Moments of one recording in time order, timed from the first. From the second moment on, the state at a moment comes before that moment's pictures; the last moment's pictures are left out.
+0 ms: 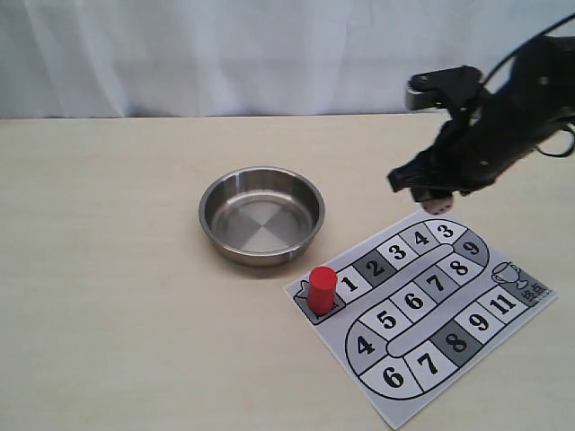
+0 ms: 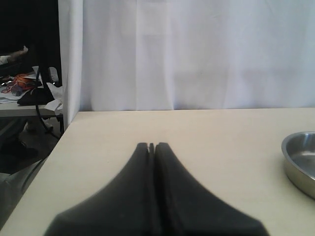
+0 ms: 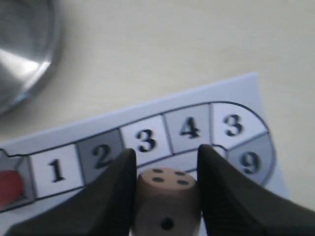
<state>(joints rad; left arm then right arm) 0.02 0.00 0.01 0.09 0.16 -0.05 0.20 1.71 -1.16 0.02 0.63 -0.09</state>
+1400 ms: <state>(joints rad) 0.02 0.00 0.01 0.09 0.16 -0.05 -0.24 1.88 -1.05 1.11 0.66 -1.10</state>
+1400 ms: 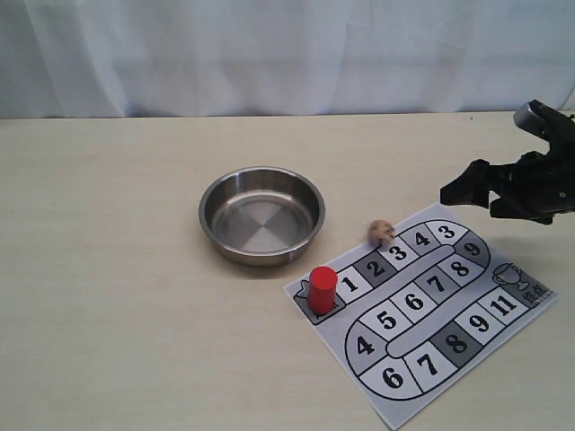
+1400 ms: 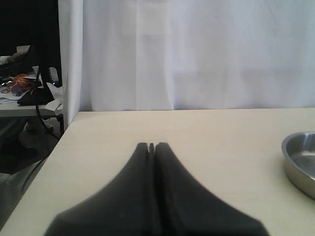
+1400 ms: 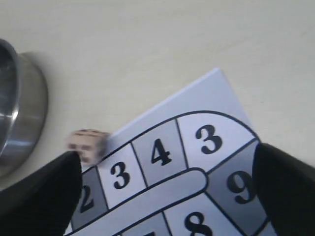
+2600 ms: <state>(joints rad) 0.02 0.00 0.01 0.09 0.16 -0.05 0.15 1.89 -1.19 0.59 0.52 -0.69</state>
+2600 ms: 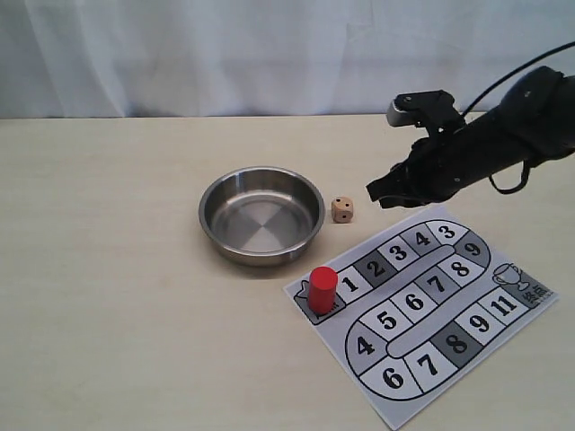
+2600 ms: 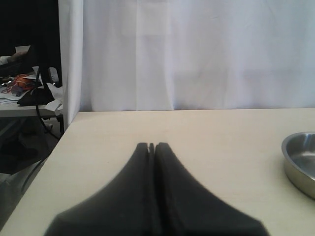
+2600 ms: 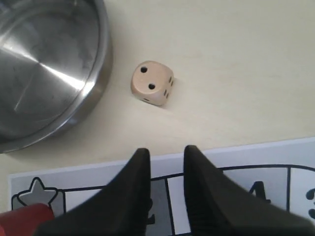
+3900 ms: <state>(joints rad) 0.02 0.00 0.01 0.09 0.15 -0.05 0.23 2.14 -1.39 0.42 0.54 -0.41</state>
